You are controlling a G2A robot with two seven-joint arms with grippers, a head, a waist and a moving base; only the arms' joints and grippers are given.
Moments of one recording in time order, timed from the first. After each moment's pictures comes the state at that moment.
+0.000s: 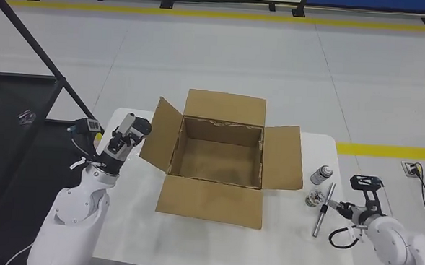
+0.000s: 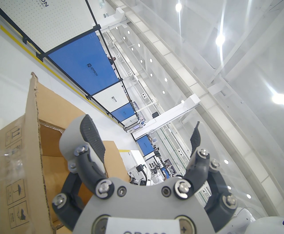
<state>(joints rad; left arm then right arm) 1.01 -1.20 -1.48 -1.48 -0.27 -0.51 -0.42 -1.26 -1.12 1.74 -1.64 -1.14 -0.07 0.95</state>
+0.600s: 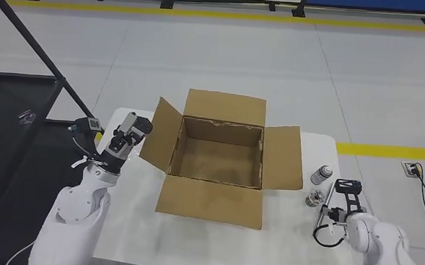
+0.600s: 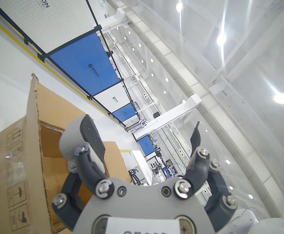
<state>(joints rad) 1.00 -1.20 -1.47 -1.47 -0.25 -0.51 -0.41 -1.16 -1.14 1.55 -1.52 -1.32 0.13 1.02</state>
